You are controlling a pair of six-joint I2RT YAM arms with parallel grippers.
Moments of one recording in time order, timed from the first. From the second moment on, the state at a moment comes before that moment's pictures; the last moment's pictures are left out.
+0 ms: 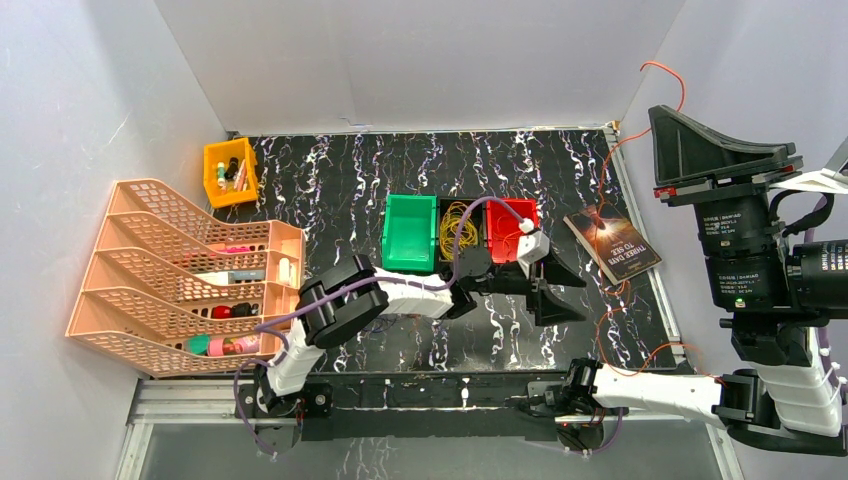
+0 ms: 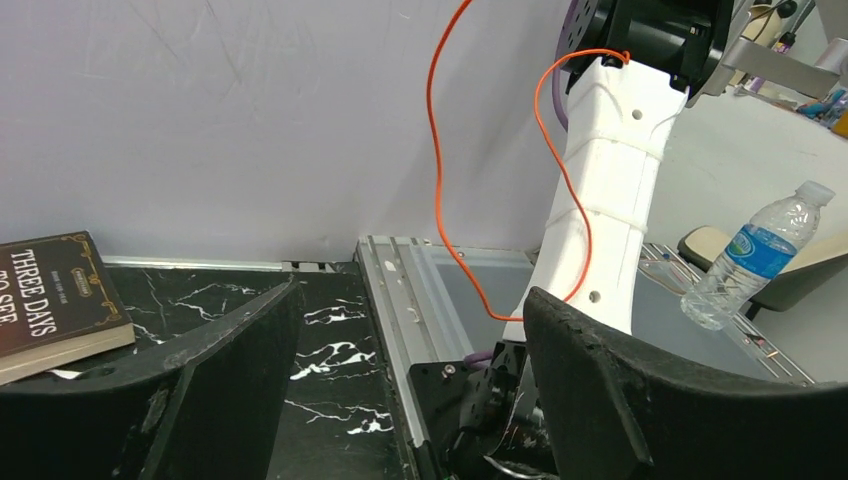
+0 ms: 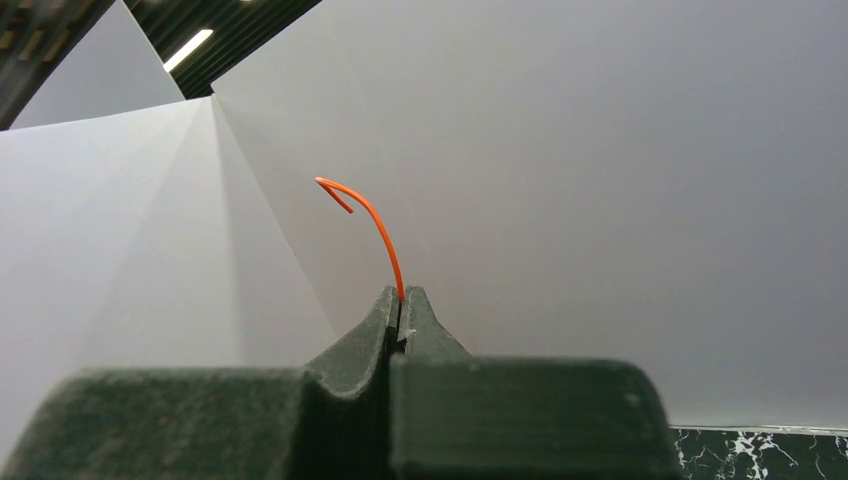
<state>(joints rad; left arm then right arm) -1.16 2.12 1.32 1.14 0.59 -0.47 1.19 0.78 1.61 -0.05 0.72 -0.09</state>
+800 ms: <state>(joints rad) -1.25 2.18 1.51 0.87 0.53 -0.38 1.19 0.78 1.61 -0.08 0.73 -0.08</state>
